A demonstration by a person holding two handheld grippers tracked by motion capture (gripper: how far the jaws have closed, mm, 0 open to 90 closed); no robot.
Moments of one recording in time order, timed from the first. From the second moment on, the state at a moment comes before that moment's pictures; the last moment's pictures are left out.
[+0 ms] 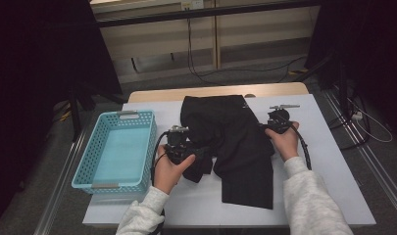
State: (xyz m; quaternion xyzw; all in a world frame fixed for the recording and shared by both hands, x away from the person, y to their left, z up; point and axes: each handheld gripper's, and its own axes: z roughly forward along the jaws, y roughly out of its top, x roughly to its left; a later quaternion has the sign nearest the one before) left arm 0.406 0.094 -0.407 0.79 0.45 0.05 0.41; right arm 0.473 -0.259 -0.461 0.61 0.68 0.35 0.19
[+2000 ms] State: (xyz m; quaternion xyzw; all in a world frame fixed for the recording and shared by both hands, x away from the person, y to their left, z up) left arm 0.413 0.110 -0.408 0.78 0.47 0.05 0.40; right arm 0.491 -0.157 -0.460 0.51 0.75 0.36 0.21
